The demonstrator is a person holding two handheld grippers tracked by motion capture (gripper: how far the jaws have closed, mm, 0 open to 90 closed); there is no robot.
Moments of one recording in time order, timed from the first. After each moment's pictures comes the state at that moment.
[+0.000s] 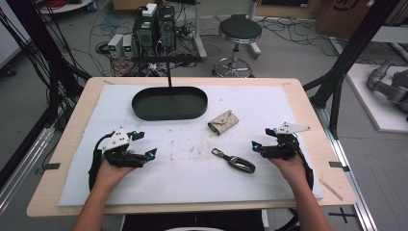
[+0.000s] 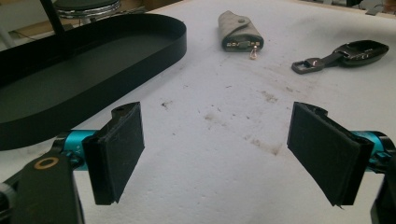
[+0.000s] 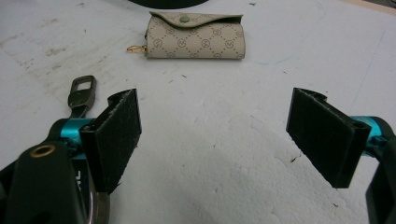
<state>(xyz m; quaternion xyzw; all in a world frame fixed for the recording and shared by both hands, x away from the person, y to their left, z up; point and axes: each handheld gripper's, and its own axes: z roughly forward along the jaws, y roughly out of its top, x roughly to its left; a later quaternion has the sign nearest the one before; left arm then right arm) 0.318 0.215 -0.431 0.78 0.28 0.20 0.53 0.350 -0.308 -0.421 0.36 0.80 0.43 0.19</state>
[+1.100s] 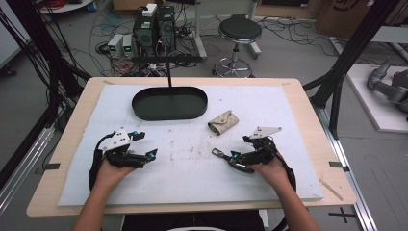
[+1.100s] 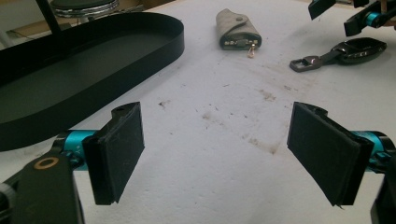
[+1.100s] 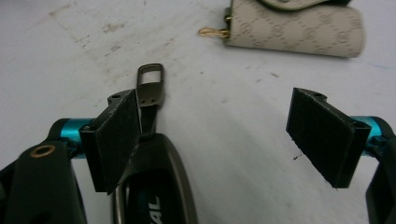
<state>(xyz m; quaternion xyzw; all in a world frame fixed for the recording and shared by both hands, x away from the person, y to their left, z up) 0.317 0.213 -0.431 0.78 0.28 0.20 0.53 0.348 -0.243 -0.432 0.32 0.85 0.40 0.13</state>
